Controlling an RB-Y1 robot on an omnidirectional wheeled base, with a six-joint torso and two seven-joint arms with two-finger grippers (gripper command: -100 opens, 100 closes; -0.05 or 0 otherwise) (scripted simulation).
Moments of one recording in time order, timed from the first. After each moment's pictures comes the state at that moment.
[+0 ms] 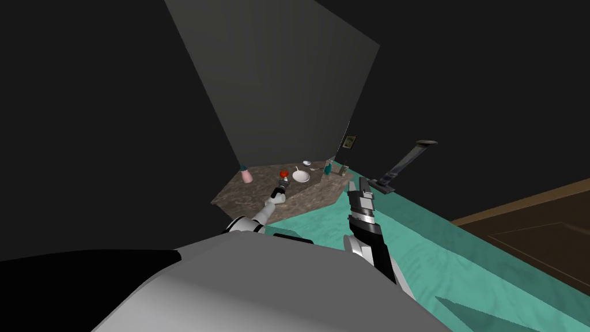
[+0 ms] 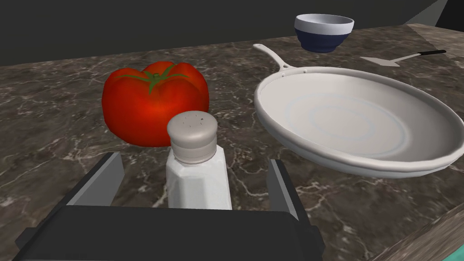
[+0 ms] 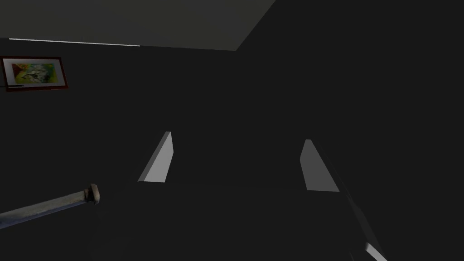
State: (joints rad) left arm -0.47 -0.01 -0.01 -0.76 0.52 -0.31 1.06; right arm 0.51 -0.04 -0.02 -2.26 0.01 -0.46 0.11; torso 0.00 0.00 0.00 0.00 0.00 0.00
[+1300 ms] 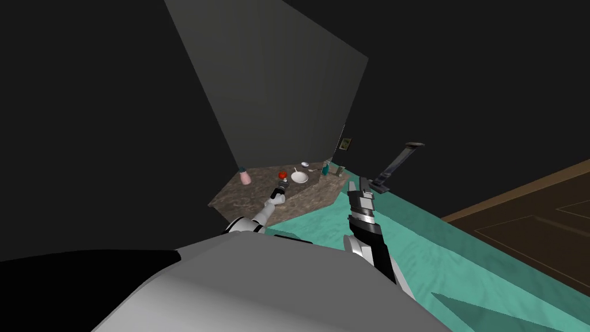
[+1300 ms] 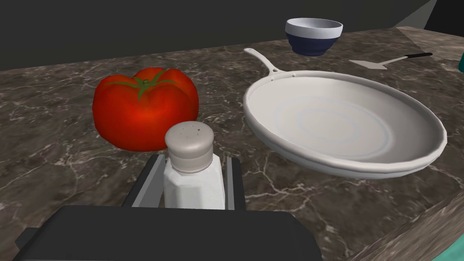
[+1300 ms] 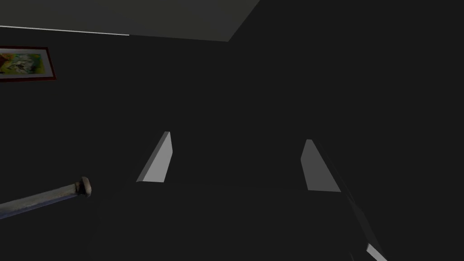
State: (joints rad) left arm -0.46 -0.01 0.00 -0.75 0.53 -0.30 1.04; right arm 0.51 -0.04 -0.02 -2.26 0.01 -0.46 0.11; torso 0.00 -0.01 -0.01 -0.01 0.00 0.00
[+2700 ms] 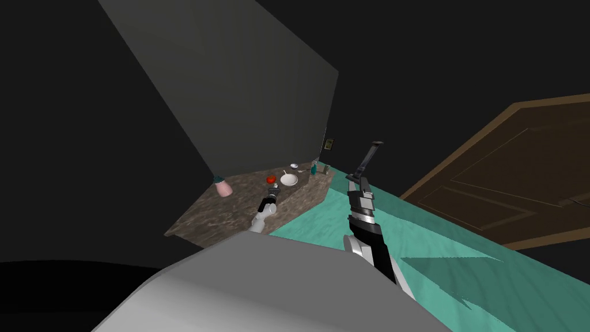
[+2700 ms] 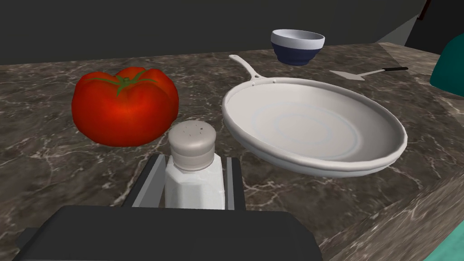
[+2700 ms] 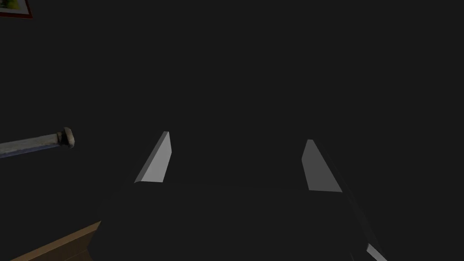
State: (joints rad) left arm -0.06 -0.03 0.04 -1.20 0.63 -0.24 0.93; right arm 0.51 -0.04 -0.02 -2.26 0.01 -0.46 0.11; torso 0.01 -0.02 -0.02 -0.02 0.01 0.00
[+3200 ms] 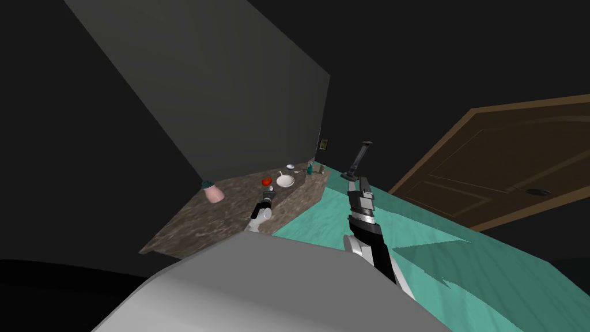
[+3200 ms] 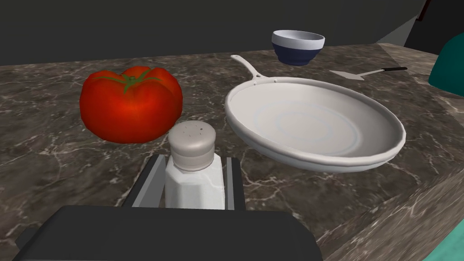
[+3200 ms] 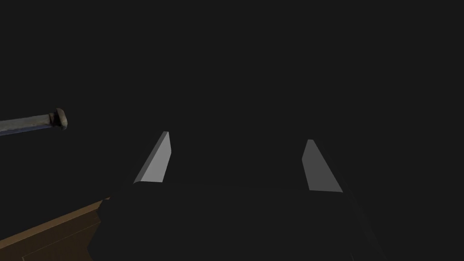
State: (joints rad) left arm 0.08 -0.02 0.05 -1.34 0.67 -0.23 0.91; right arm 0.51 -0.04 -0.02 -2.26 0.01 -0.46 0.11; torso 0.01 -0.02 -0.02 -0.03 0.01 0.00
